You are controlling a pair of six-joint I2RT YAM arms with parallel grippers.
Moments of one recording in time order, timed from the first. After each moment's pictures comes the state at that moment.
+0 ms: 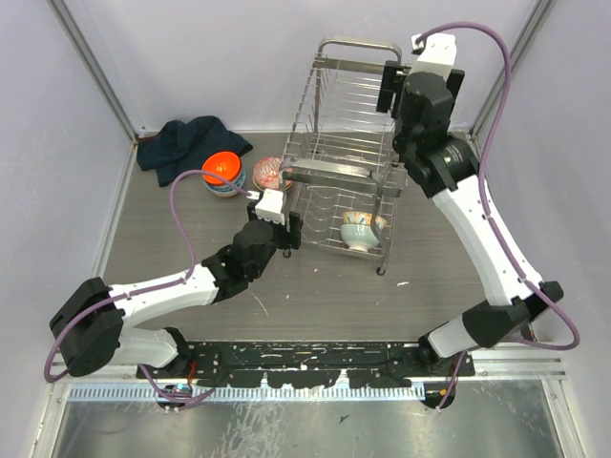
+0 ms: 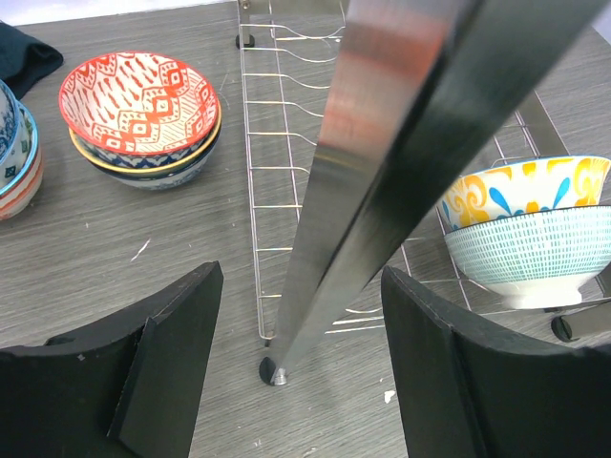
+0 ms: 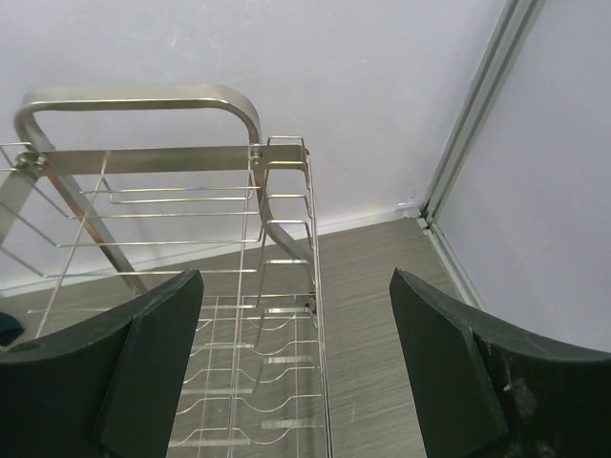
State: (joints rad) left arm -0.93 1.30 0.69 0.38 -0.54 -0.24; right arm 0.51 1.44 1.81 -0.38 0.78 0.01
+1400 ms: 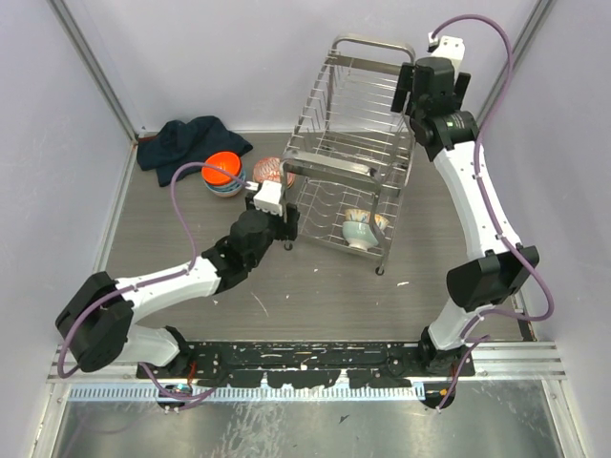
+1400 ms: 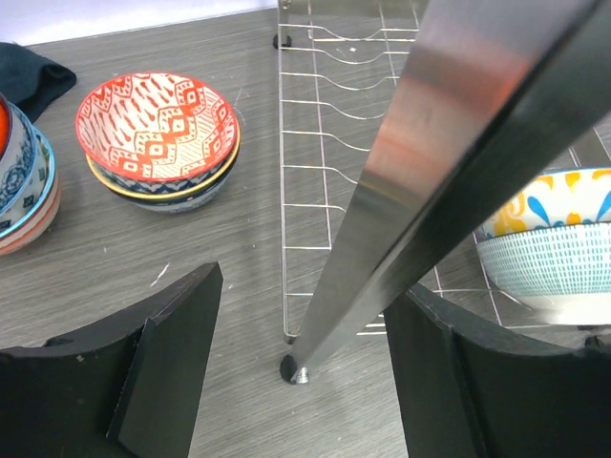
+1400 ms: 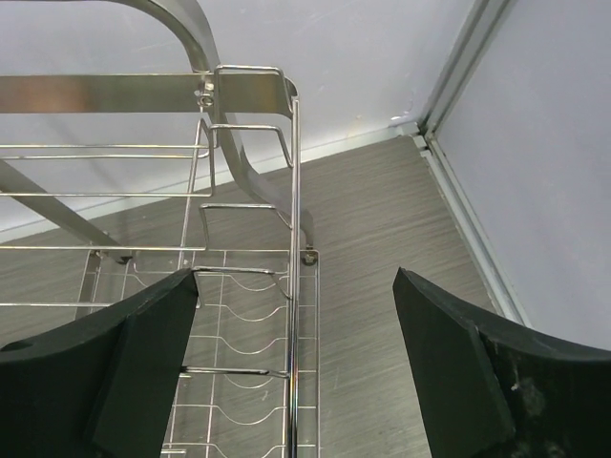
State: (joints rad) left arm -0.85 1.34 0.71 0.42 -0.46 -0.18; right arm 0.23 1.71 1.98 -0.61 0.52 0.17
